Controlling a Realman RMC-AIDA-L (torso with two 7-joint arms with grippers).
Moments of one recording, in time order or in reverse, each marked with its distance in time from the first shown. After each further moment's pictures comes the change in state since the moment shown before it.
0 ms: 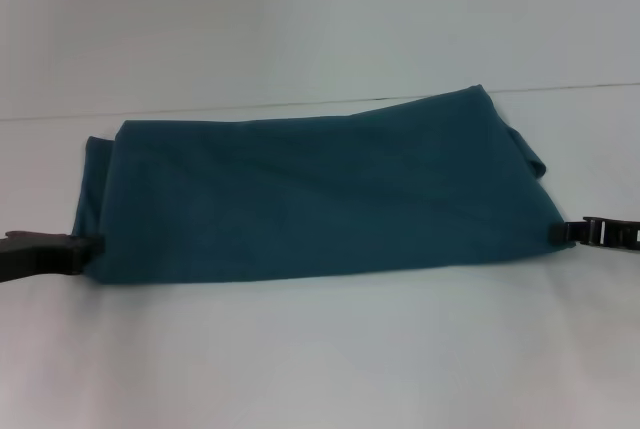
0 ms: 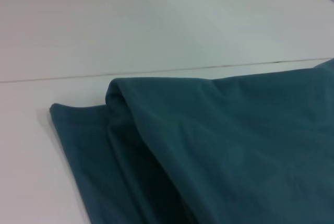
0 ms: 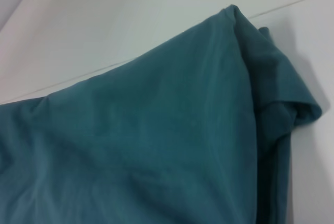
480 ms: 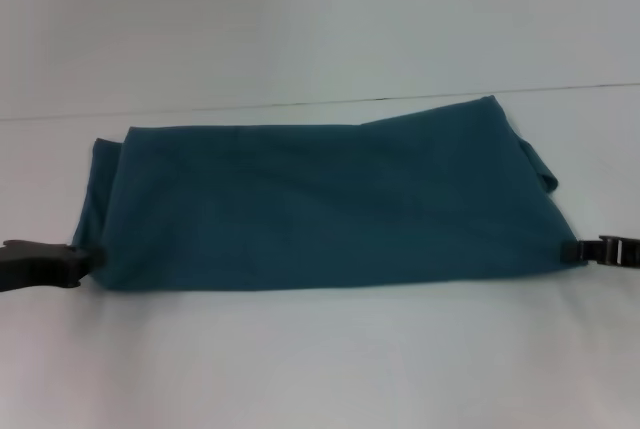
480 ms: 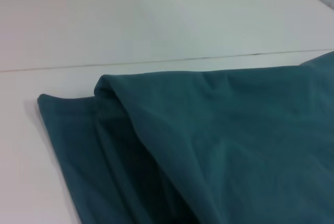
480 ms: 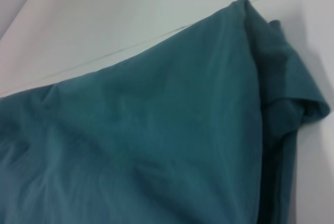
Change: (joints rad) left arm 0.029 -0.003 0.002 0.074 0.004 0.115 -0.015; right arm -0.053 0.001 0.001 -0.050 0.001 -0.086 -0.005
